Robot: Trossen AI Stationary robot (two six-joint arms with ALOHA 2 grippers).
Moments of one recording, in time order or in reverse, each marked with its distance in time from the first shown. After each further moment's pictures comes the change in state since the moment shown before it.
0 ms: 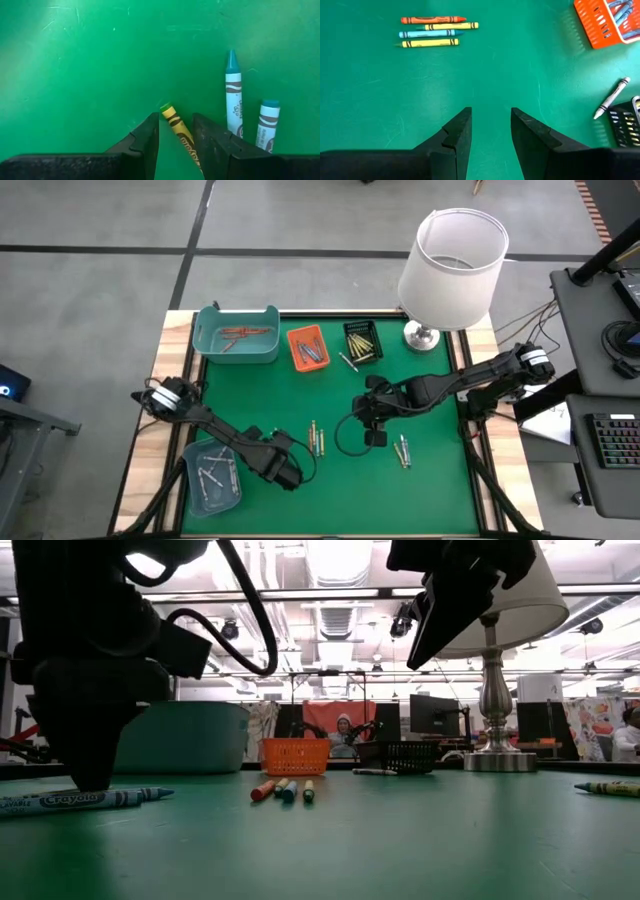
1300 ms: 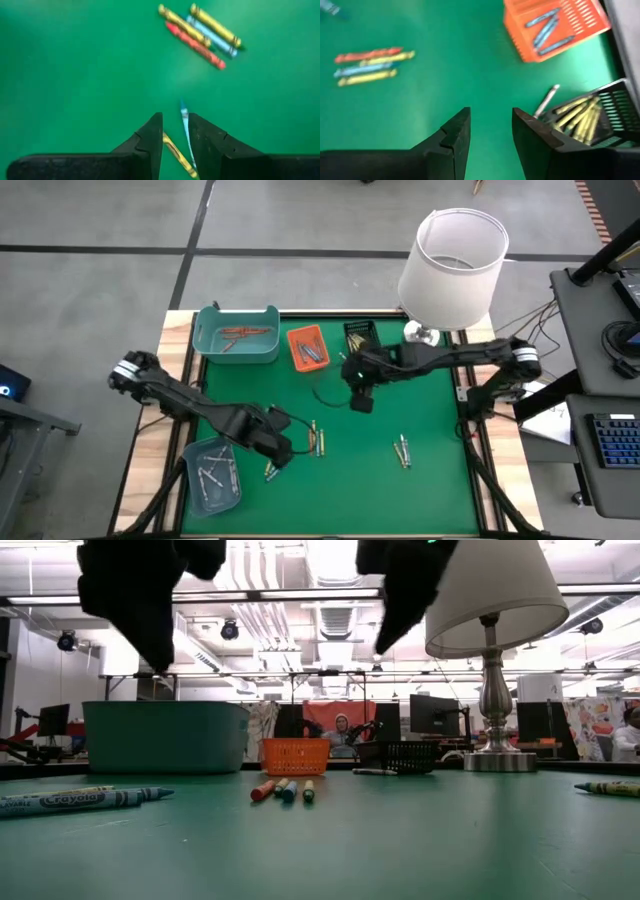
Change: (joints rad) left arm 0.091 -0.363 -0.050 0.071 -0.049 0.231; right arm -0.222 0.070 0.235 -0.162 -0.011 -0.109
